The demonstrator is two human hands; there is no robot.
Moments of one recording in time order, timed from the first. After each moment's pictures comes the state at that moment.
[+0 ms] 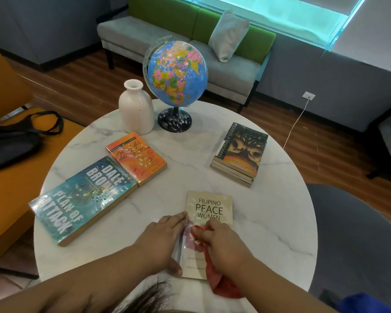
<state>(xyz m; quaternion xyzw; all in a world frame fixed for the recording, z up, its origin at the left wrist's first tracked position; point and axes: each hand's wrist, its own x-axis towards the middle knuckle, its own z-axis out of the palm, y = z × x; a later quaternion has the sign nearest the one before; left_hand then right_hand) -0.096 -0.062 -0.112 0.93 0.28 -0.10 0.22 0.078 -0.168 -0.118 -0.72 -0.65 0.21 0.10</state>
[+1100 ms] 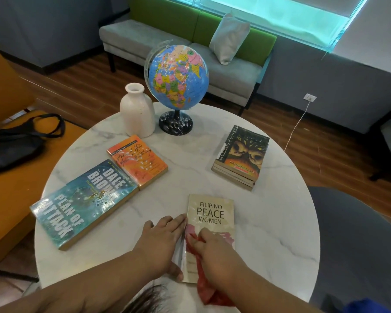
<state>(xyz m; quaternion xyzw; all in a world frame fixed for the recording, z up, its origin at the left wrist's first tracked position) -0.096 -0.063 -0.107 0.92 0.30 -0.15 0.17 0.054 -0.165 -0.107 -0.72 -0.65 0.23 -0.04</state>
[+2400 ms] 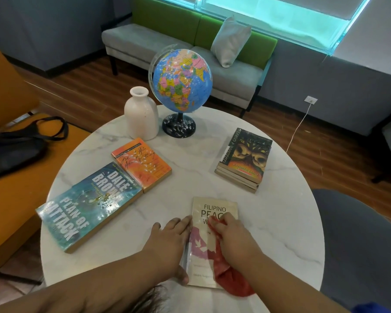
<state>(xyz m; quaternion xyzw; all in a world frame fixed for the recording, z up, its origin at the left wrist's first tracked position) -0.088 -0.065 -0.100 0.92 0.30 -0.19 0.18 0.099 -0.153 -0.124 -0.78 -0.58 0.20 0.08</state>
